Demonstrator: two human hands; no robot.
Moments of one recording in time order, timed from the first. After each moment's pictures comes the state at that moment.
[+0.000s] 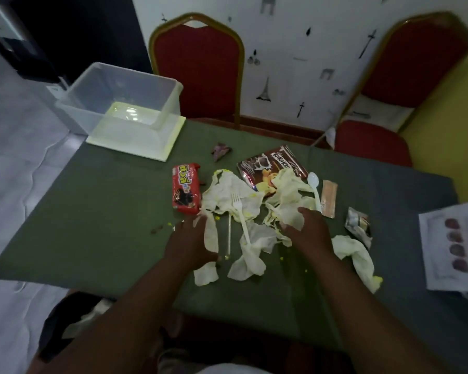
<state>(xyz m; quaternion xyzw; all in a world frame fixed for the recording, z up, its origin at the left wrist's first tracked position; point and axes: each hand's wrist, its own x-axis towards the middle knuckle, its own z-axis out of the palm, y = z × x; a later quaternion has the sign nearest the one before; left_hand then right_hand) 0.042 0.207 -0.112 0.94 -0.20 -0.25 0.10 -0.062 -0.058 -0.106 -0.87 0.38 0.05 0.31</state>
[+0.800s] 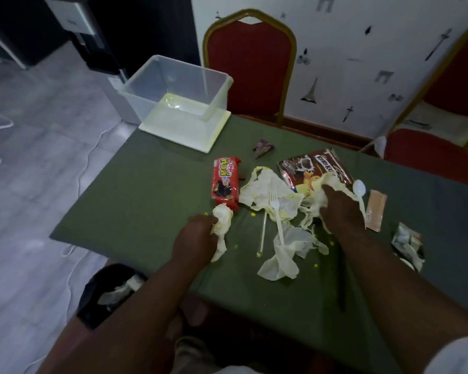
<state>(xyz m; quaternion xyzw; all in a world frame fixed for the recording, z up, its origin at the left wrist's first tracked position) 0.032 0.263 -0.108 0.95 -0.10 -0.13 0.27 0.008 -0.092 -0.138 -0.96 0.24 0.05 0.16</state>
